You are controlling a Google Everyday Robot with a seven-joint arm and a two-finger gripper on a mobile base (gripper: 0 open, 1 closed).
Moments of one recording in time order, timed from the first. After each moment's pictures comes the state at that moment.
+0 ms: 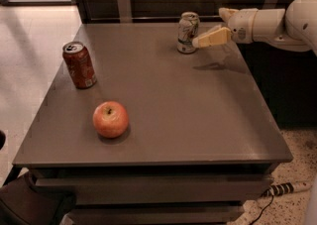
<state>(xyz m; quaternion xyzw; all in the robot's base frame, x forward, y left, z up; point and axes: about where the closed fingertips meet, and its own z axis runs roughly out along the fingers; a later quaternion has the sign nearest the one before) 0.754 -0.163 0.902 -0.40 0.69 0.24 0.55</state>
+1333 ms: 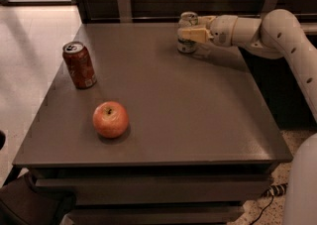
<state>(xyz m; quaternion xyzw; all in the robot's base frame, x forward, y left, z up) 0.782 -0.121 0.887 -0.38 0.65 0.30 0.58</state>
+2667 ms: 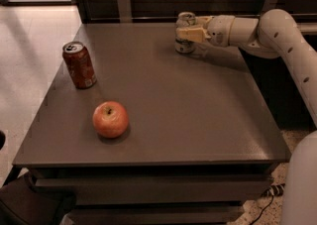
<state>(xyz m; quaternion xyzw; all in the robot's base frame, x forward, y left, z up) 0.783 -0.111 0.885 -0.39 0.65 0.31 0.58</state>
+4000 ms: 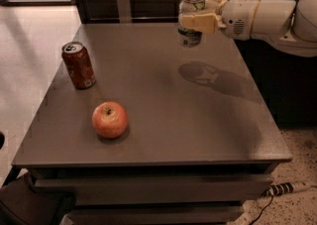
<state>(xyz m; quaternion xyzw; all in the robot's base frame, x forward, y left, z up) 0.652 -0.098 0.991 -0.39 0.64 0.30 0.59</state>
